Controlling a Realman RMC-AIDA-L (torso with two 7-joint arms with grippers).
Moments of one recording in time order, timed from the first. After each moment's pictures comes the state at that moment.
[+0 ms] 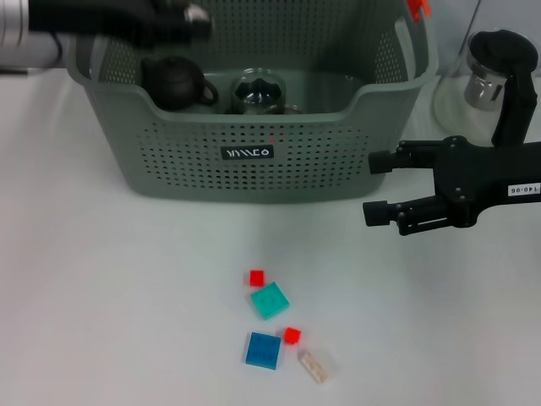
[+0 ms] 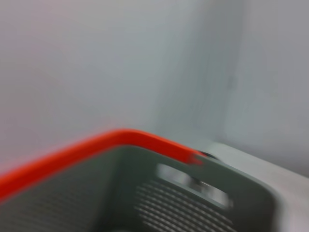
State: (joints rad) left arm -0.79 -2.03 0.52 1.07 2.23 1.58 -1.92; right arm 0.63 2.00 -0.88 -0.77 -1.88 -1.73 1.61
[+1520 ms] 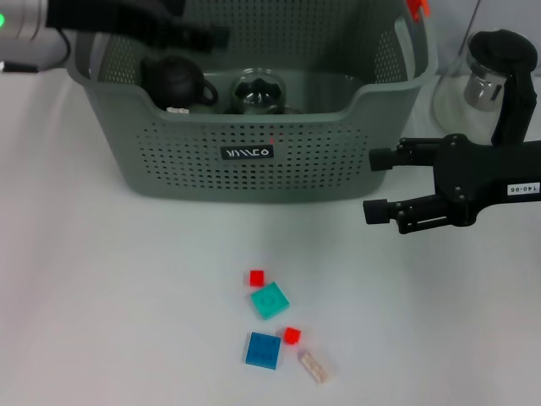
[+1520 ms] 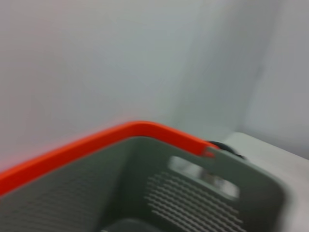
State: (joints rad) left arm -0.73 -2.08 0.67 1.26 2.23 1.55 -2.06; right arm 0.63 2.00 -0.88 -0.77 -1.88 -1.72 1.59
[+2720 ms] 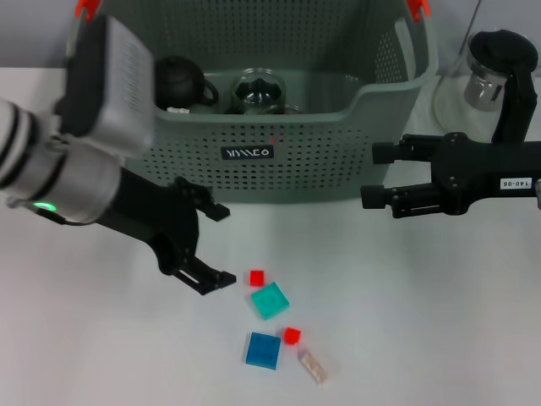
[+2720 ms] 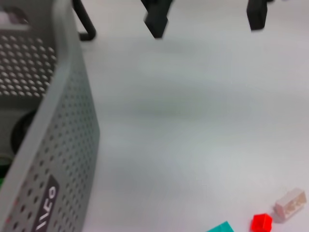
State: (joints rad) left arm -0.56 -2.18 1.04 1.32 2.44 1.70 -1.65; right arm 0.63 2.00 -0.85 -0.70 -1.88 -1.65 1.60
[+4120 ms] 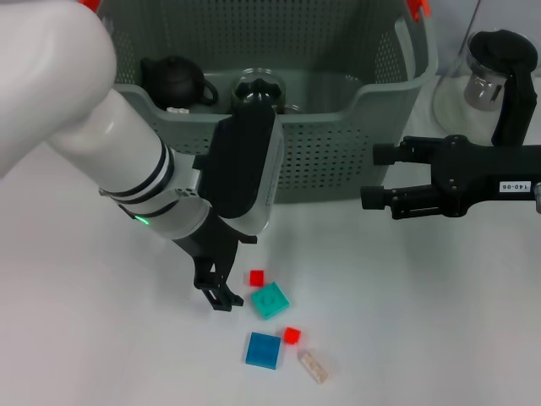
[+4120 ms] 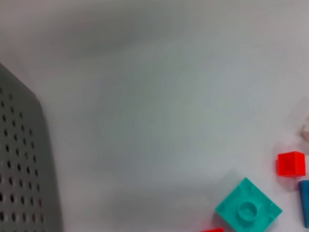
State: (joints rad) left arm -0.70 -2.18 1.47 1.11 2.64 1.40 -1.67; right arm 0.62 2.01 -0.84 -0.70 -1.88 -1.65 1.59
